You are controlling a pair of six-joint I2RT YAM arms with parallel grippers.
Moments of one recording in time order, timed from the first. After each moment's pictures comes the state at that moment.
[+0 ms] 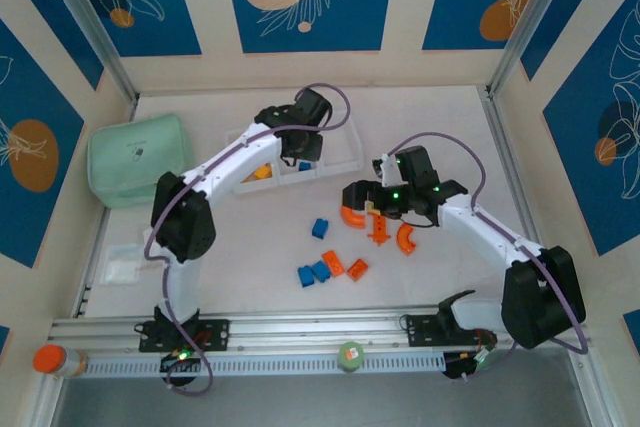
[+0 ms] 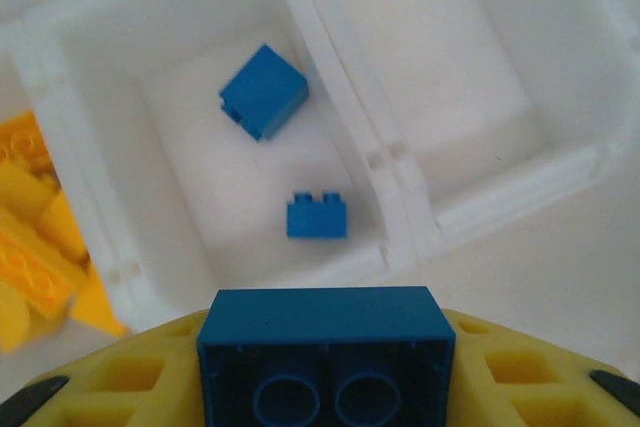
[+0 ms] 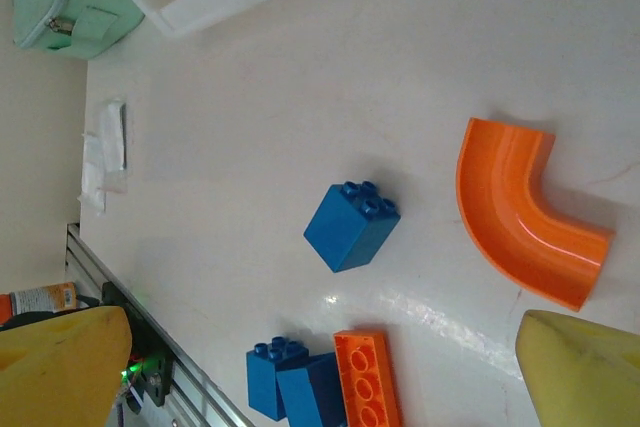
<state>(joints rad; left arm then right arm) -0.66 2.03 1.90 -0.94 -0.24 -0.38 0.38 1.29 0.82 -0.43 -0.58 0.53</state>
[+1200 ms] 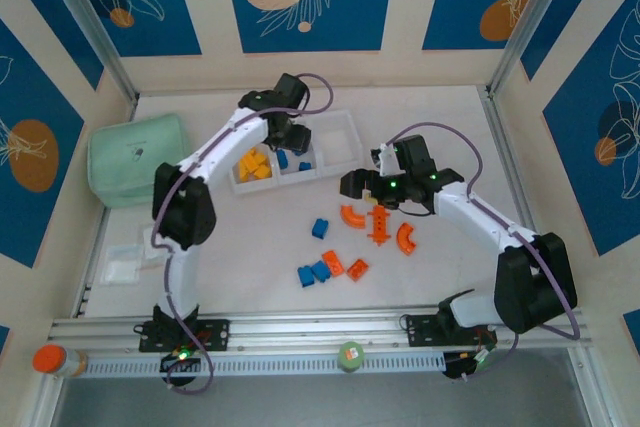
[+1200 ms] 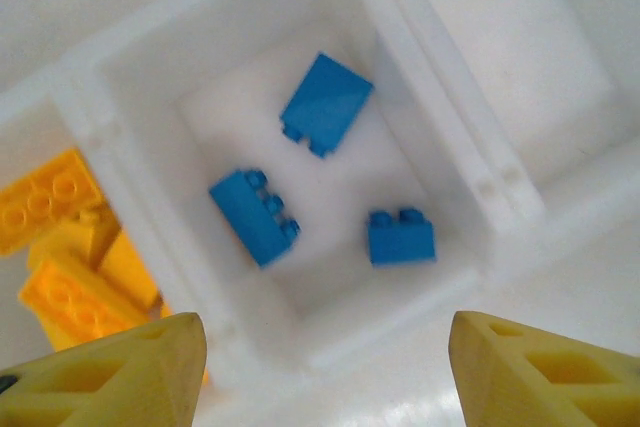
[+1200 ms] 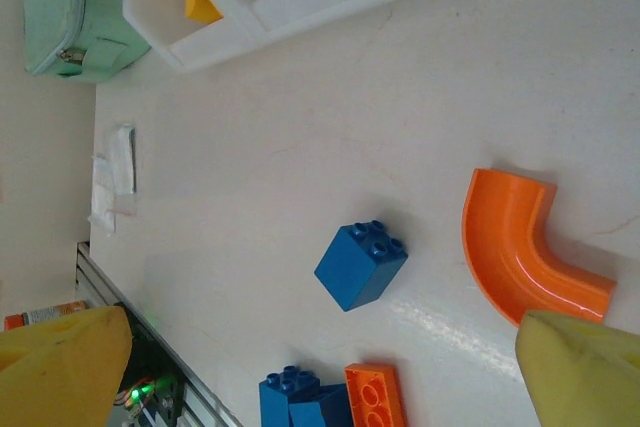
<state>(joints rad) -0.55 2.04 1.95 -1.01 -0.10 -0.24 0.37 1.35 0.90 -0.45 -0.58 0.53</state>
